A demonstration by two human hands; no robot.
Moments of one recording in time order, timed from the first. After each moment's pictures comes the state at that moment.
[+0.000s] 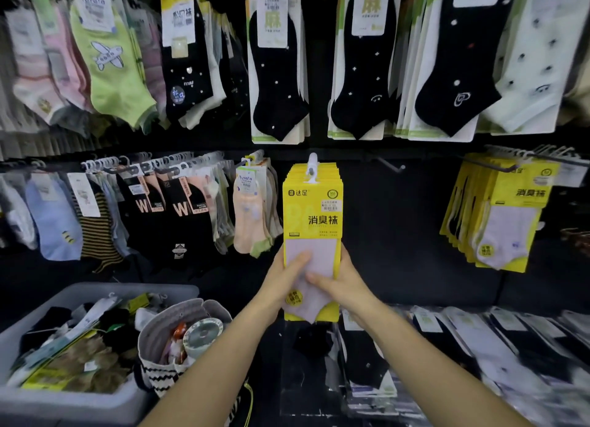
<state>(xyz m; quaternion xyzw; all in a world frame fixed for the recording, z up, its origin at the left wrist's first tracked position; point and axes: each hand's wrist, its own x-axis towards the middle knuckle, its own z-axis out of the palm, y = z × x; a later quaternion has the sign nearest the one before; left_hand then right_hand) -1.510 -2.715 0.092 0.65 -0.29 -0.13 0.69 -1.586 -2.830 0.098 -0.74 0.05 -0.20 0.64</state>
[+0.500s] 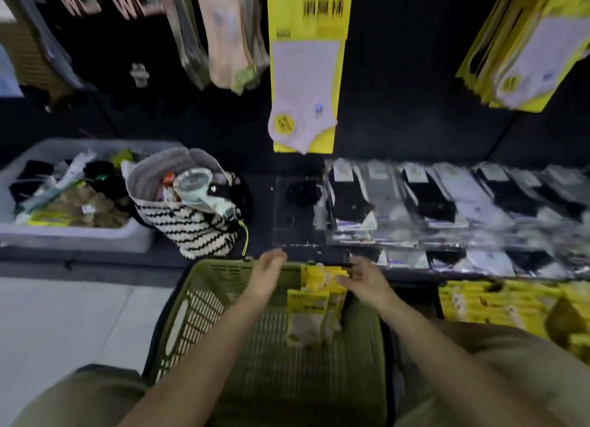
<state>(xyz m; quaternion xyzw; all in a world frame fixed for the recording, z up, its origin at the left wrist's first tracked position) -1.621 -2.642 -0.143 0.77 0.00 -0.26 0.59 -1.729 -2.820 -0.151 -0.76 0.31 0.00 0.57</state>
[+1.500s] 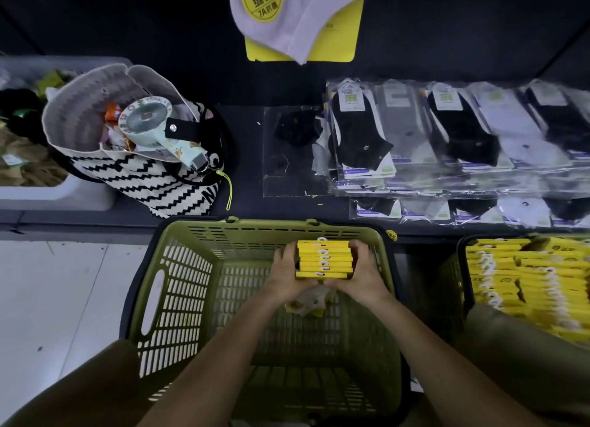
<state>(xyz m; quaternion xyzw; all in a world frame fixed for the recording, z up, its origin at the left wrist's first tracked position) -1.636 -2.662 -0.262 0.85 -0.16 -0.37 0.33 -1.735 -2.809 -0.261 -0.79 0.34 0.07 0.50</state>
